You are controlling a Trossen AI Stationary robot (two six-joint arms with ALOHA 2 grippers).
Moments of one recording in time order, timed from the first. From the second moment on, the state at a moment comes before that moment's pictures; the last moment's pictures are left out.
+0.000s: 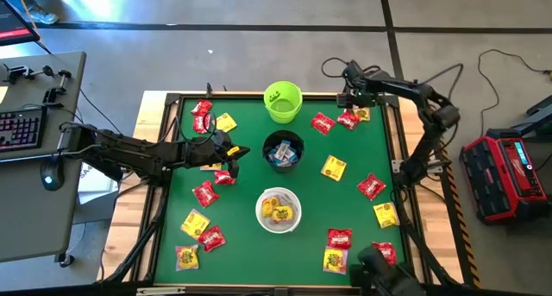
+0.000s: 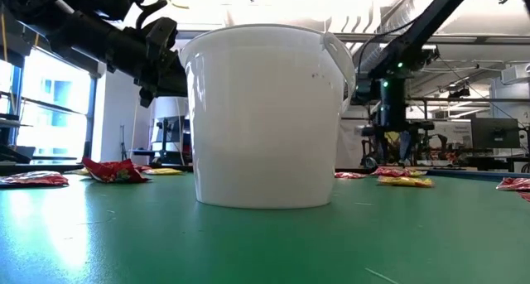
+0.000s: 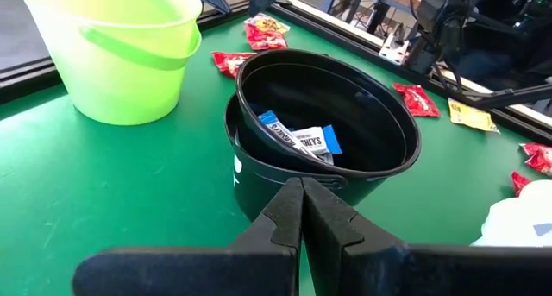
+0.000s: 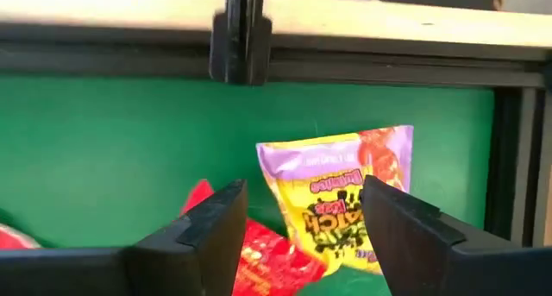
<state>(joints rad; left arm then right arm) 0.06 1.12 0.39 0.35 -0.30 -0.40 -1.00 1.77 1.15 -0.76 0.22 0.49</state>
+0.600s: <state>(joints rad) 0.06 1.12 0.39 0.35 -0.27 -0.42 -1.04 1.91 1.21 -0.76 0.22 0.22</state>
